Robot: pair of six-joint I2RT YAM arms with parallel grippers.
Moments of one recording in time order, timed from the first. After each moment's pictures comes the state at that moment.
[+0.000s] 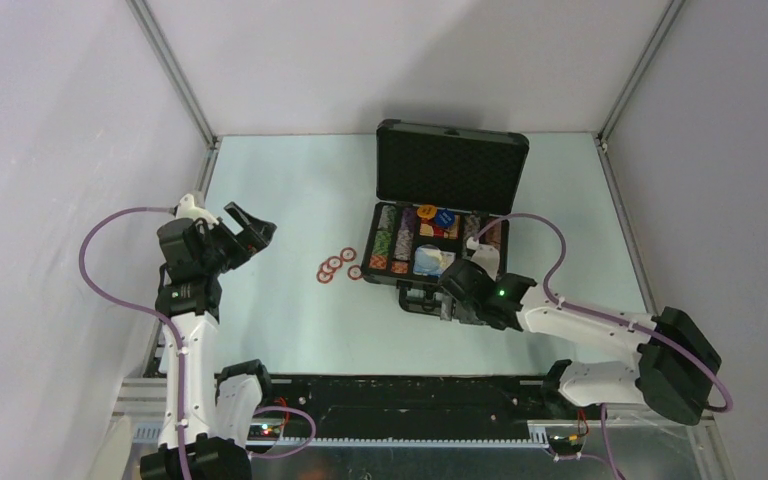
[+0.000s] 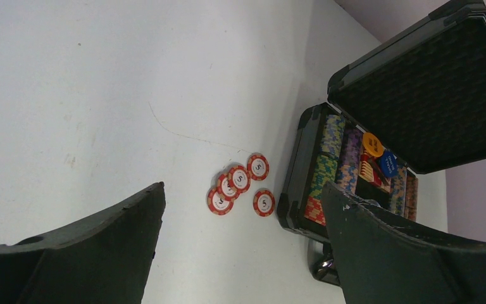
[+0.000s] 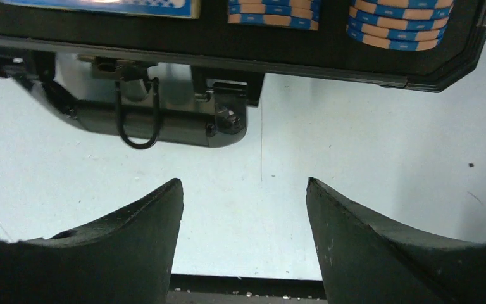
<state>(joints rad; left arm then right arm) 0.27 0.79 0.75 -0.43 0.37 -0.49 0.93 1.24 0.74 -0.63 0.36 0.95</state>
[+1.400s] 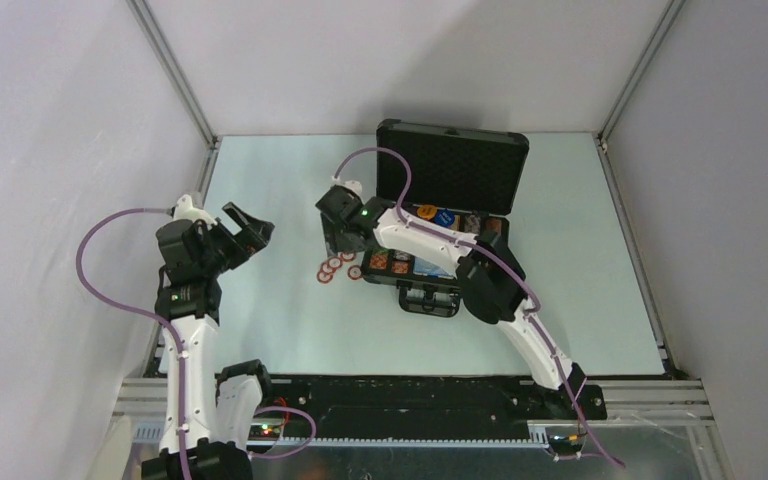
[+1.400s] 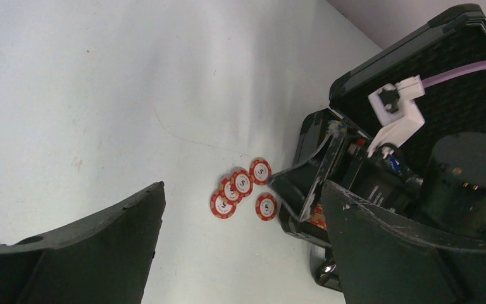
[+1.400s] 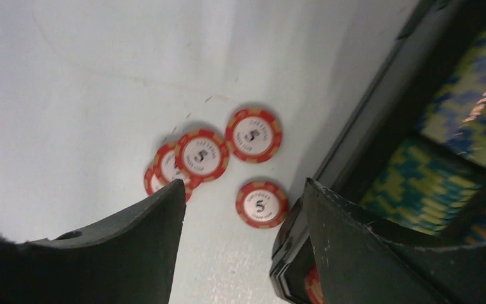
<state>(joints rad) 0.27 0.77 0.75 -0.43 0.35 -0.49 0.96 2.32 2.04 -0.72 0.22 0.62</state>
